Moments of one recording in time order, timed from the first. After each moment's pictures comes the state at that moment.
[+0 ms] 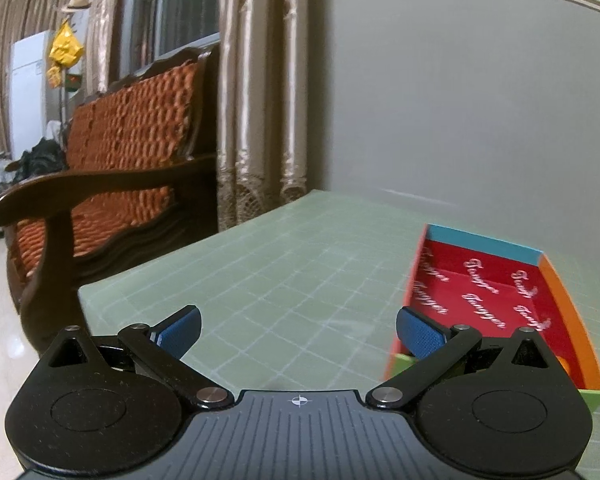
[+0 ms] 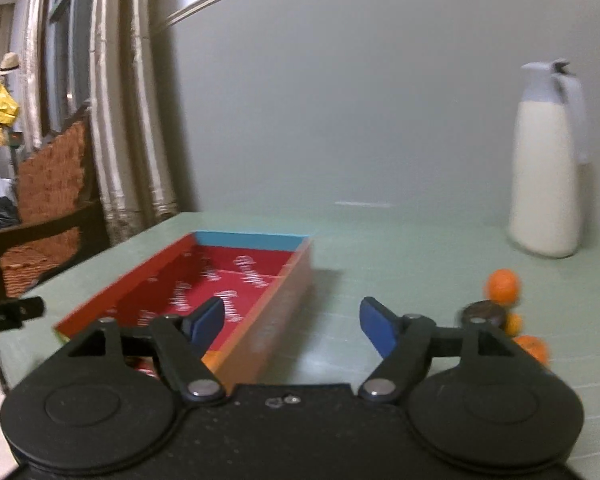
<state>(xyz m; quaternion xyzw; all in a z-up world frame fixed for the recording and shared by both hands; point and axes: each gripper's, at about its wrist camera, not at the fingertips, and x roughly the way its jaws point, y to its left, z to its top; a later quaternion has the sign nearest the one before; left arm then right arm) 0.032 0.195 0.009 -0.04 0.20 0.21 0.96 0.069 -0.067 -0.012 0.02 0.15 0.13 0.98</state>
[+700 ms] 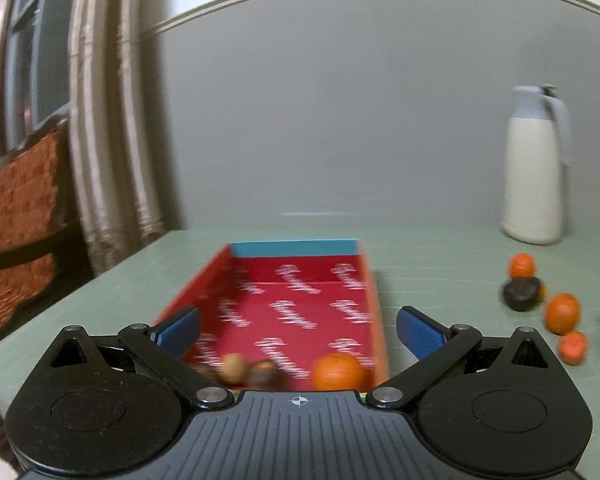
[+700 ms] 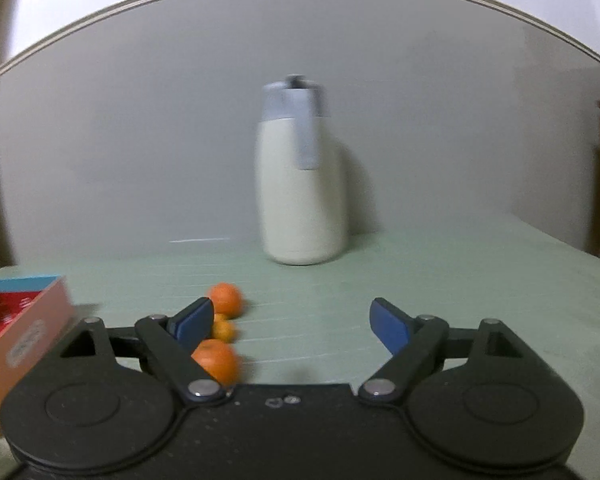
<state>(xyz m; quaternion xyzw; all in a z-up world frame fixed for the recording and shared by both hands) 0.044 0.044 0.011 0.05 0.17 0.06 0.98 0.031 -0.207 -0.031 0.07 0.10 -0.14 0.98</state>
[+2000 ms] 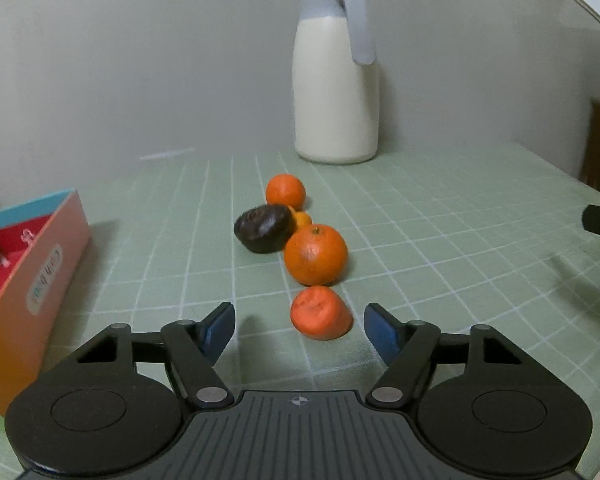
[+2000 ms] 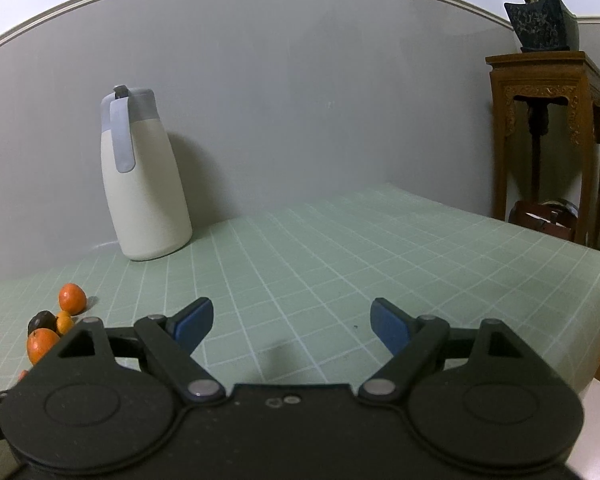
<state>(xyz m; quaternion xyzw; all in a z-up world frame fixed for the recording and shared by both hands) 0.077 -0.120 -0.032 0.07 0.27 -0.15 0.95 -0.034 -0.317 -0.052 0.13 0.11 -0.25 0.95</state>
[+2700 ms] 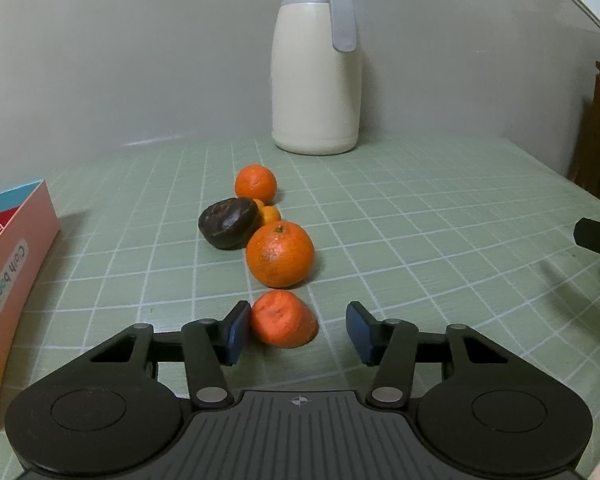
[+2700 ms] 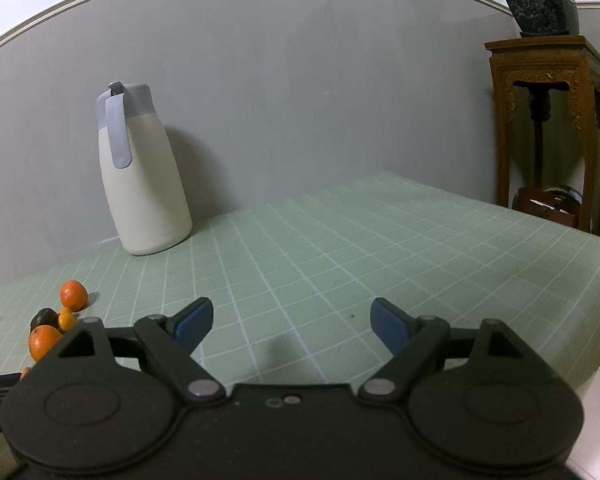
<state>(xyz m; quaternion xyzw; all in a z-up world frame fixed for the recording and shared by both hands) 0.087 -0.135 -0.036 0.06 0.29 -0.18 0.94 -0.035 -0.323 -0.054 0.14 0.12 -0.25 0.95</state>
